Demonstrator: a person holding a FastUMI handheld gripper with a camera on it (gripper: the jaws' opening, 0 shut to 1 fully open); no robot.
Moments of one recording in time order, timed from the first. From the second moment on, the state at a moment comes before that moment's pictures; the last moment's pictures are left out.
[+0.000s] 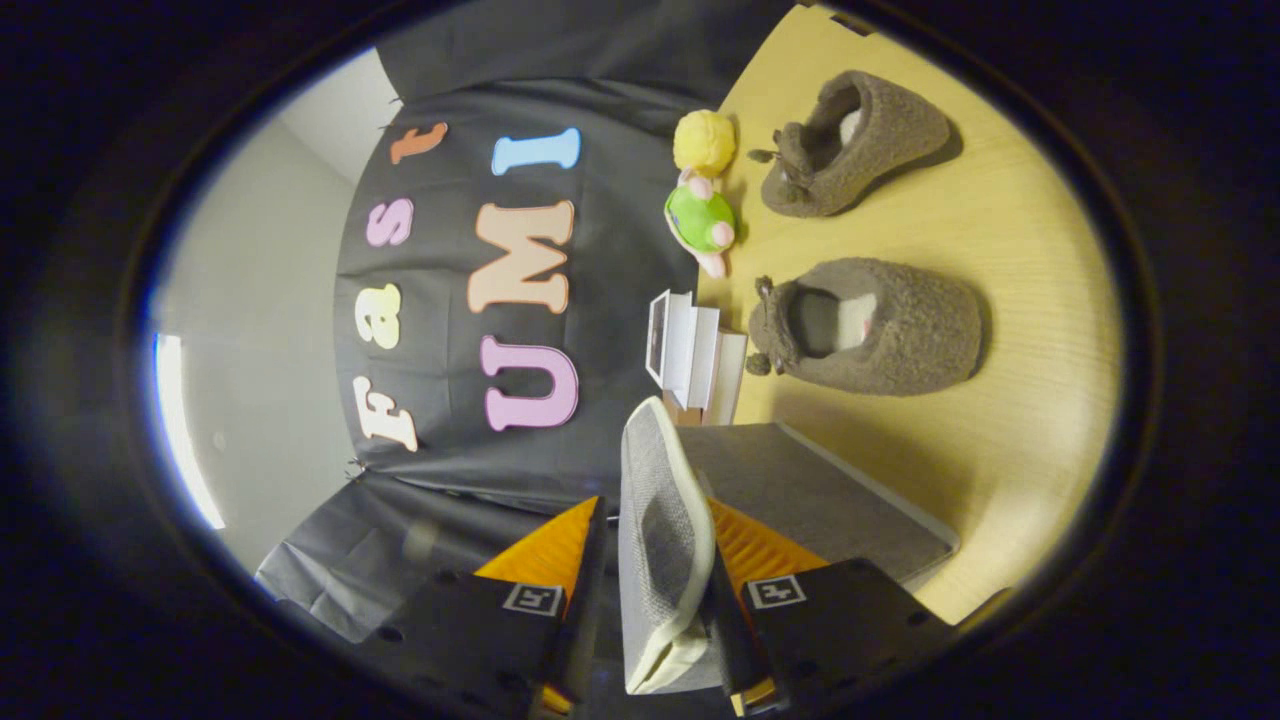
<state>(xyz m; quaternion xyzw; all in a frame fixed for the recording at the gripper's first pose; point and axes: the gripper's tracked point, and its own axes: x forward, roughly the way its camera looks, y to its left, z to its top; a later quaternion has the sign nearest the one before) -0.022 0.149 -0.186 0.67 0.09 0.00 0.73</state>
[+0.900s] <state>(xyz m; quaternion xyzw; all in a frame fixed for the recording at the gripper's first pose) -0.008 0.237 -0.028 0.53 0.08 0.12 0.83</state>
